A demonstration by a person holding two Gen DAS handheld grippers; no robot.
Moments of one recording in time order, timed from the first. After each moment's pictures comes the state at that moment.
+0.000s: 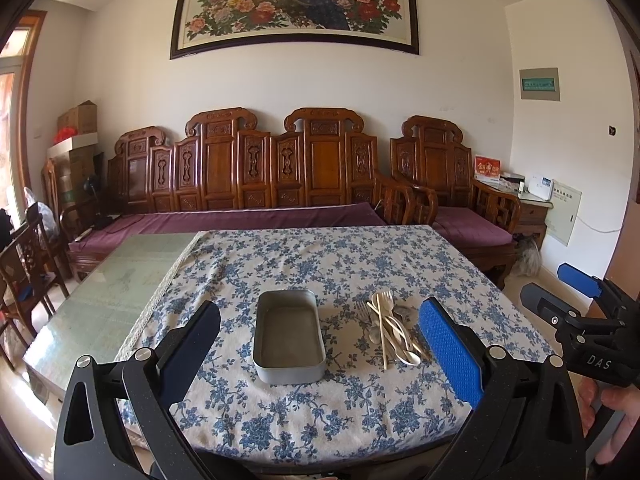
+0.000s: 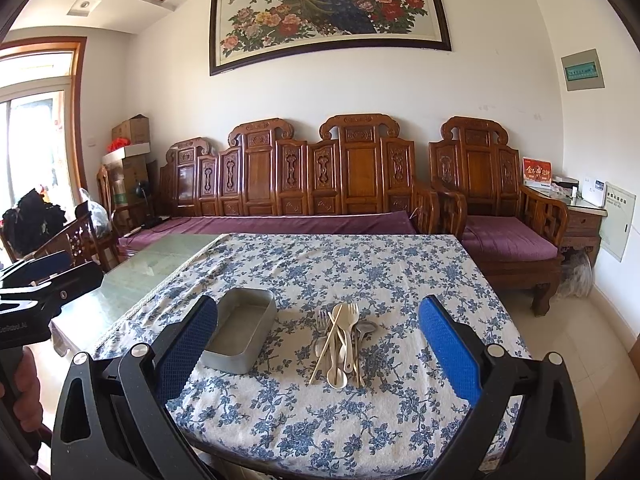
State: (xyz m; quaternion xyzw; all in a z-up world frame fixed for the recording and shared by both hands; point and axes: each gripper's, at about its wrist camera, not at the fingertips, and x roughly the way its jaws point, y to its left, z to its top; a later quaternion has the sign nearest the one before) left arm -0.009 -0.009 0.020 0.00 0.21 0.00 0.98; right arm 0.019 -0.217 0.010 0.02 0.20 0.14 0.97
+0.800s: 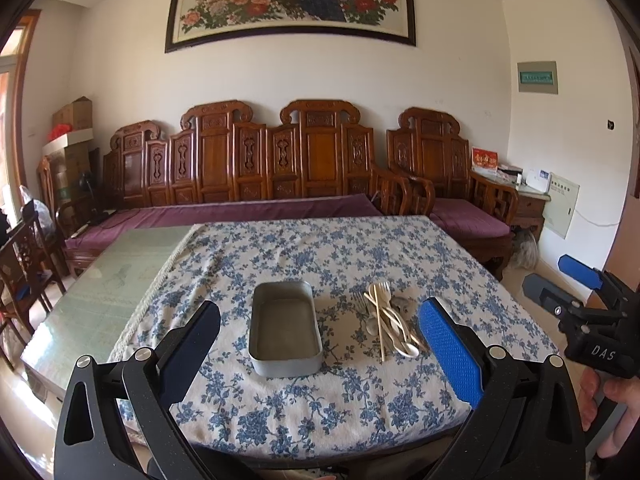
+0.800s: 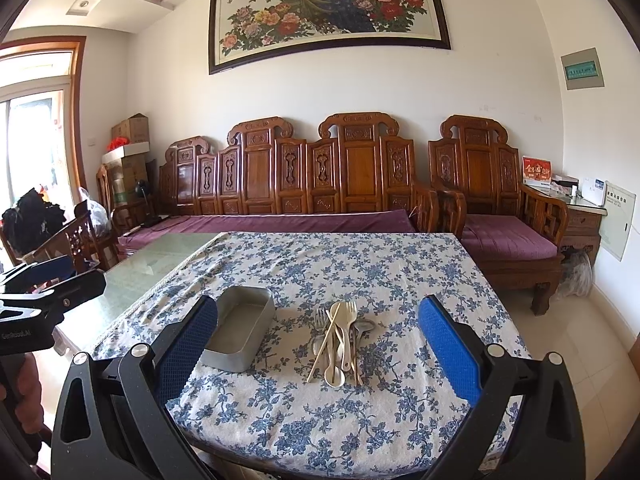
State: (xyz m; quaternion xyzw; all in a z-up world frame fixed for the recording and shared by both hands) left arm -0.003 -0.010 0.008 0.00 0.23 -0.01 0.97; right arm 0.021 -0.222 0.008 0.02 0.20 0.14 0.97
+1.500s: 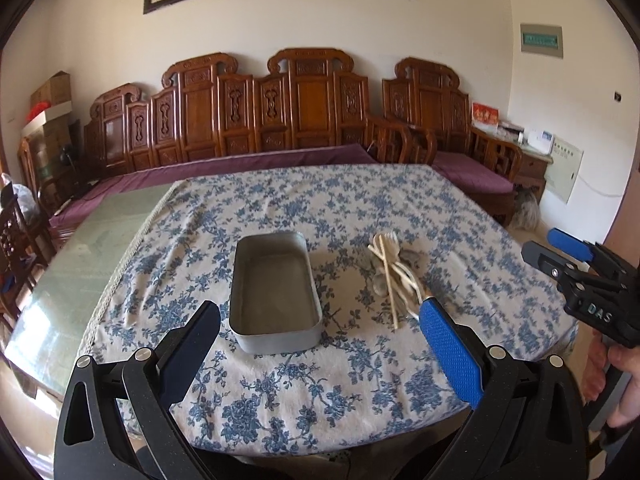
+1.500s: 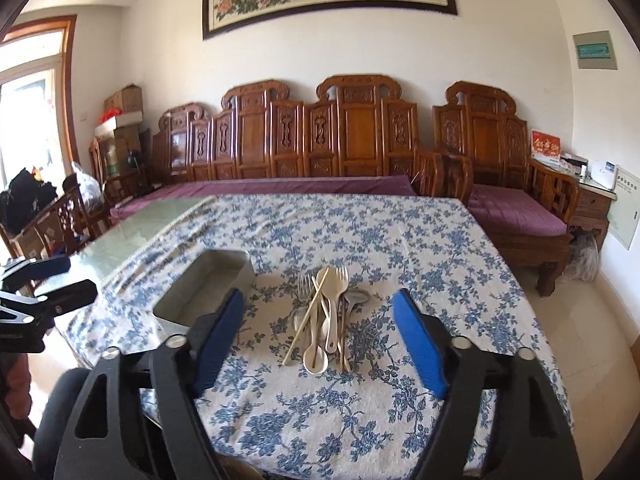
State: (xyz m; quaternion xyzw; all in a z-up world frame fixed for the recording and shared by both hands) left arm 0.066 -0.007 -0.065 0.01 0.31 -0.03 0.95; right arm 0.101 -0.225 -0.069 0.00 0.26 0.14 0.95
